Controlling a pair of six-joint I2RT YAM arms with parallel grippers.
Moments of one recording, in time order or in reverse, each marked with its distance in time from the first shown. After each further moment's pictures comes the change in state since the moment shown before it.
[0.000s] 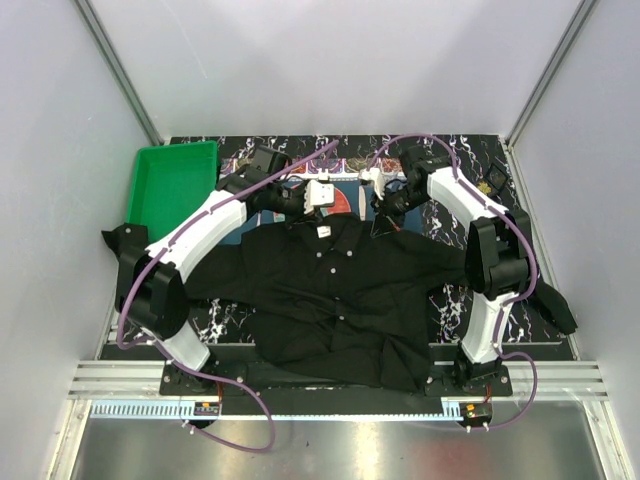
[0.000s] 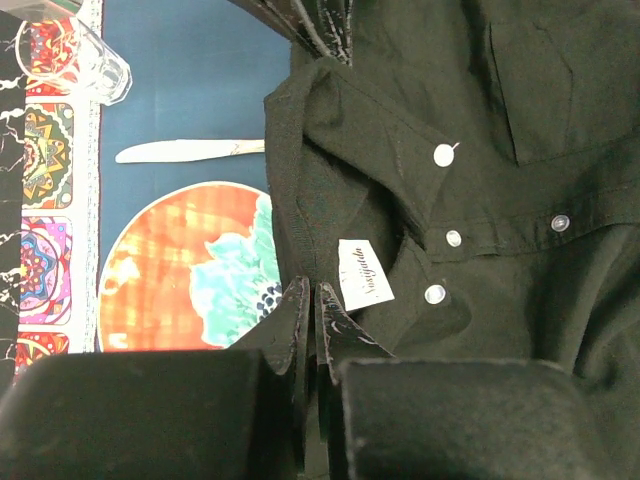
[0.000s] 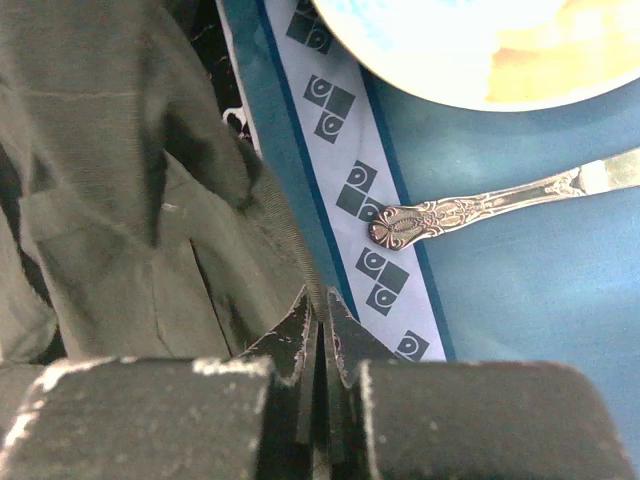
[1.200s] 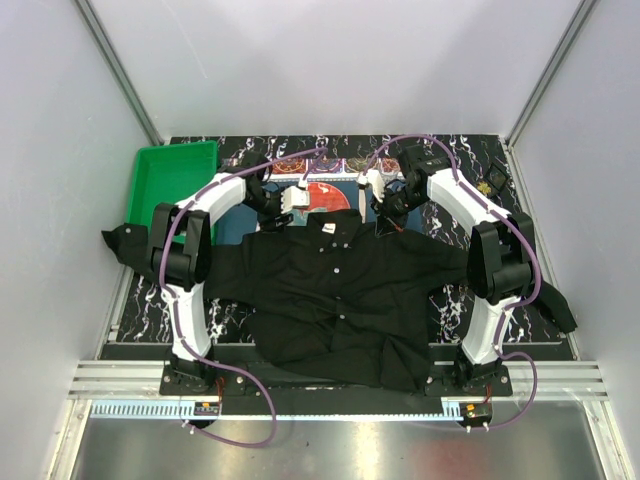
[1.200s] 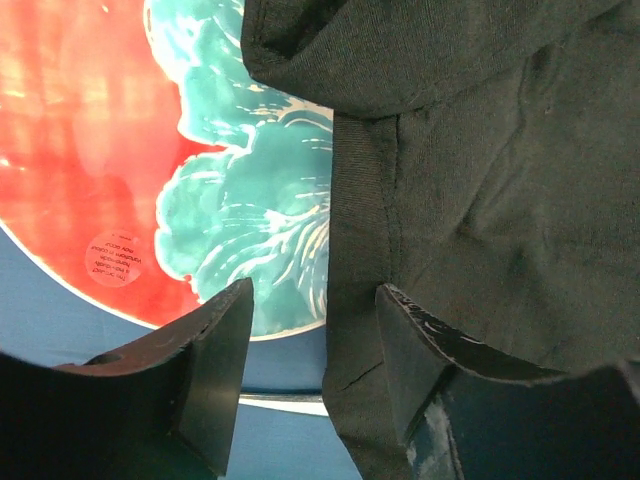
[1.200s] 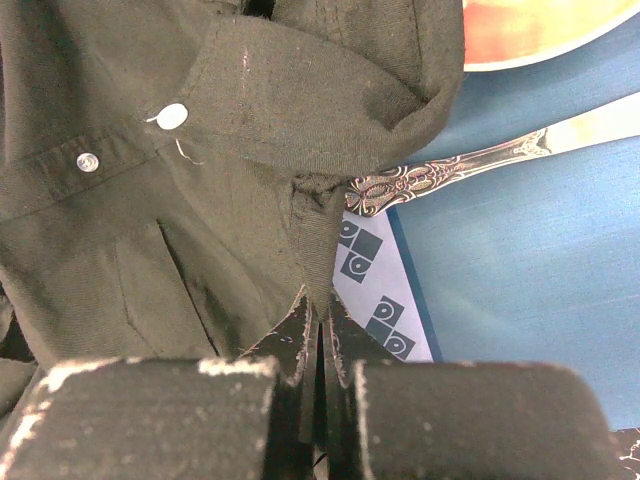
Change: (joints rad) left arm 0.224 0.380 0.113 -0.128 -0.175 0.277; right arm 0.029 -0.039 -0.018 0.003 0.132 -0.004
